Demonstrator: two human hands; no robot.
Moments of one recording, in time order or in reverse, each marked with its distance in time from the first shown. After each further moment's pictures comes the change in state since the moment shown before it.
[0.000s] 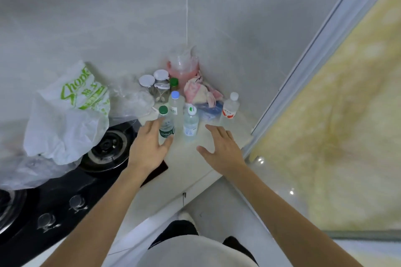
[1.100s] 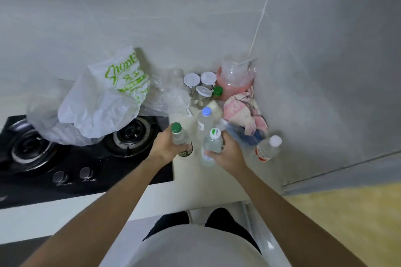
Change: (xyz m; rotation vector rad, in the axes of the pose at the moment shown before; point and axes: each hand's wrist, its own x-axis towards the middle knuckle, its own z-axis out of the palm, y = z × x) left_hand 0.104 -0.031 0.073 -0.386 0.103 -0.538; right_hand 0.191 0.057 0.068 0.556 -0.343 -0.077
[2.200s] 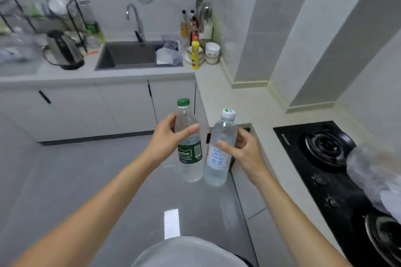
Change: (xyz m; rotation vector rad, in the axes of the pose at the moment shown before) left_hand -0.683 -0.235 -0.236 -0.669 1.428 -0.363; right_hand -0.461 -0.294 0.402 0.124 -1.457 -0.621
